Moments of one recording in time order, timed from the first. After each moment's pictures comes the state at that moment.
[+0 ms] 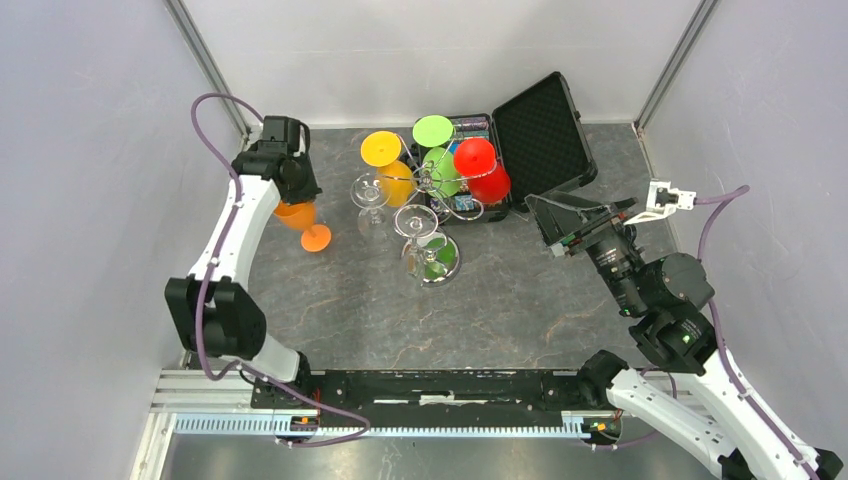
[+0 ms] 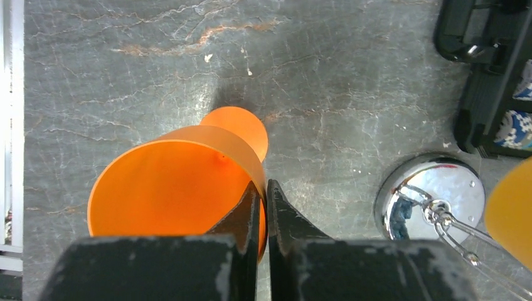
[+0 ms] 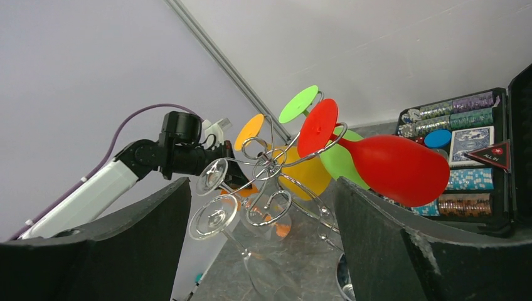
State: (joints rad) left arm -0.09 1.51 1.48 -0.90 -0.14 -0.31; right arm 0.70 0.56 0.89 -0.05 0.22 0.62
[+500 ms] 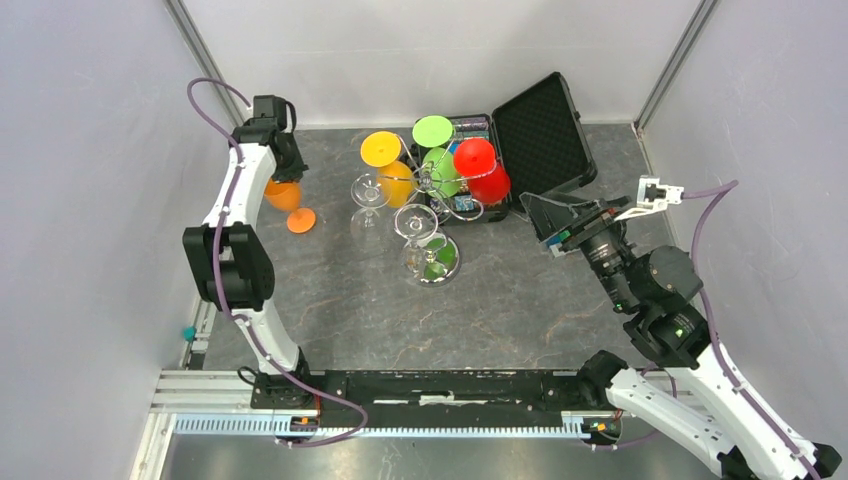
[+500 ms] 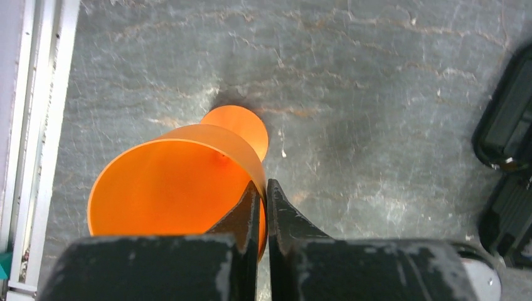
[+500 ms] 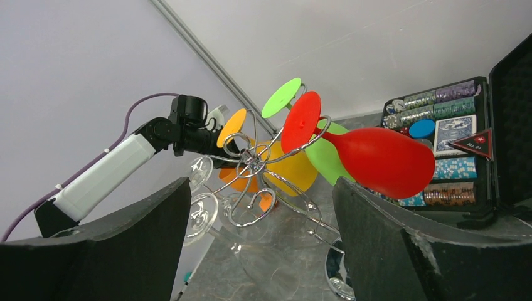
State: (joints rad) left arm 0.03 1.83 1.71 -0.86 -0.14 -0.29; right arm 0.70 0.59 0.89 -0.07 0.25 0.62
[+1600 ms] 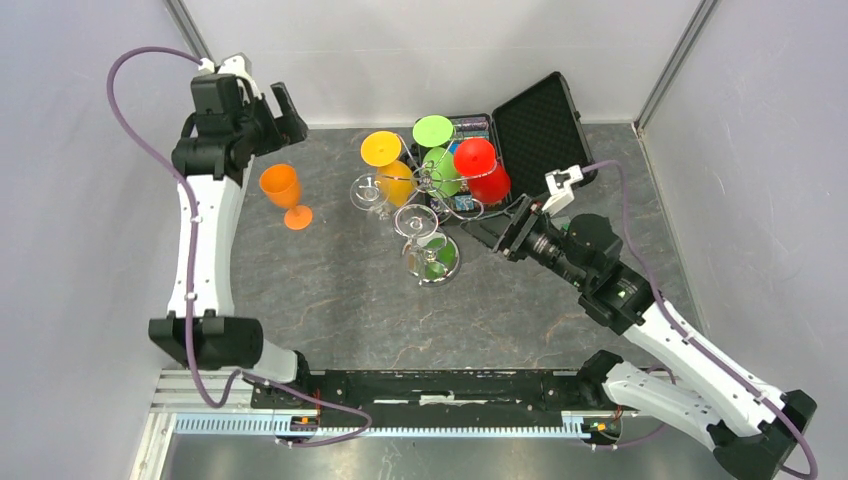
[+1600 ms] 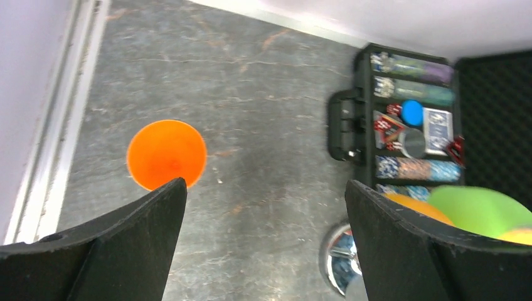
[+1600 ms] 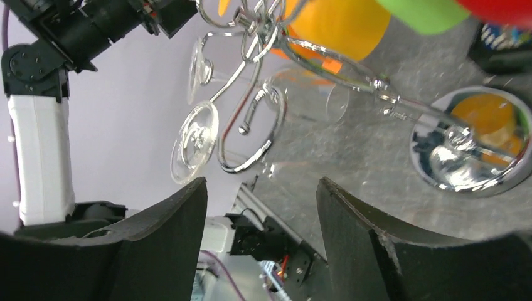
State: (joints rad) left arm 0.04 1.52 1.83 -0.85 0.02 -0.25; right arm 0.71 0.84 0.86 -0.10 -0.10 0.94
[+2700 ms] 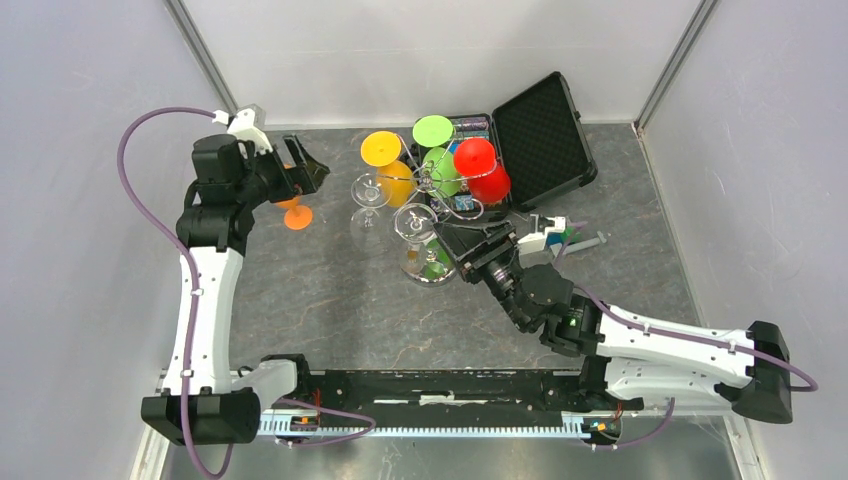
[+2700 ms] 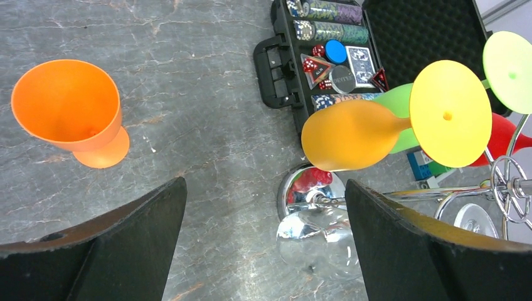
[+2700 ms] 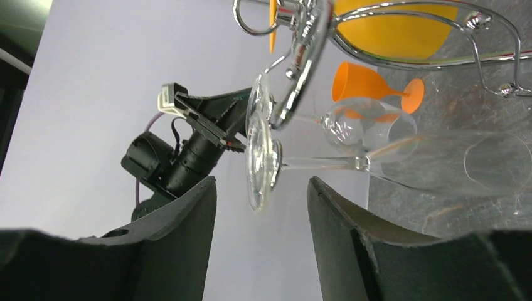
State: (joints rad) left arm 0.04 1.11 1.34 -0.65 0.33 -0.27; right arm 1.24 0.96 0.71 0.35 0.69 1.33
